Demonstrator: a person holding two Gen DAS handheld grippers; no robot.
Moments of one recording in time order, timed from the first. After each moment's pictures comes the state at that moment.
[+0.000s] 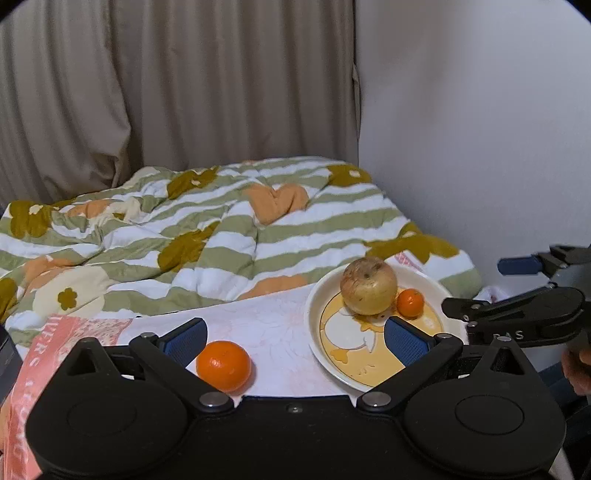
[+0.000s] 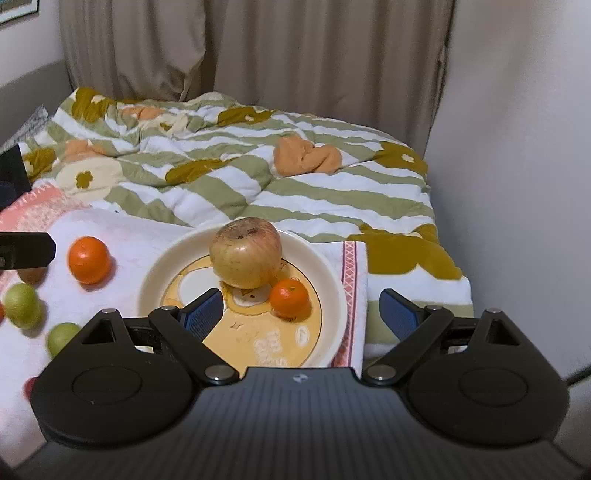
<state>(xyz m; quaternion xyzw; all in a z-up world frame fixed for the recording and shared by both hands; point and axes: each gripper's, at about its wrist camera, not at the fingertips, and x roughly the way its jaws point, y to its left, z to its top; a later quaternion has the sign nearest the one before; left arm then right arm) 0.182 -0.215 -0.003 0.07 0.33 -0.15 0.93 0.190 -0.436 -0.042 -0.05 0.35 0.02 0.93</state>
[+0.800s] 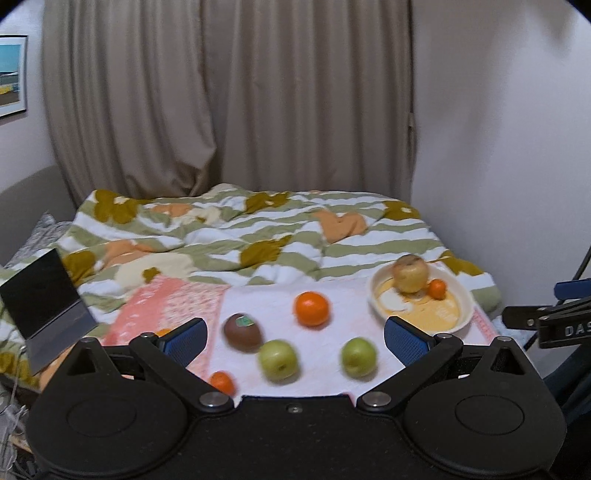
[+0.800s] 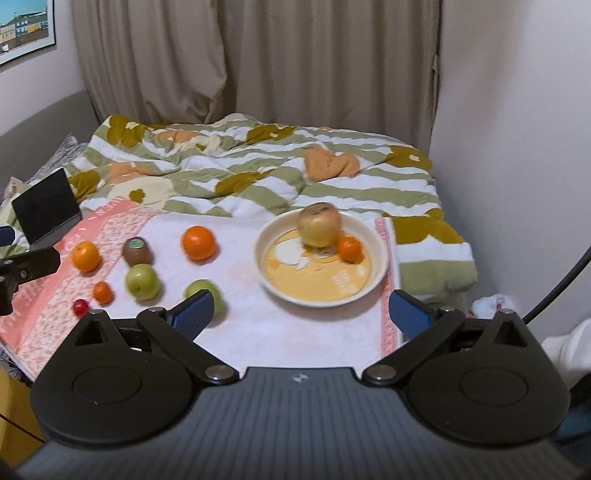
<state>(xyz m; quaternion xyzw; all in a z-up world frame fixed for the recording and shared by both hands) 0.026 -0.115 0.030 0.04 0.28 -0.06 0.96 0.034 -0.371 0.026 -0.01 0.34 0.04 0.94</state>
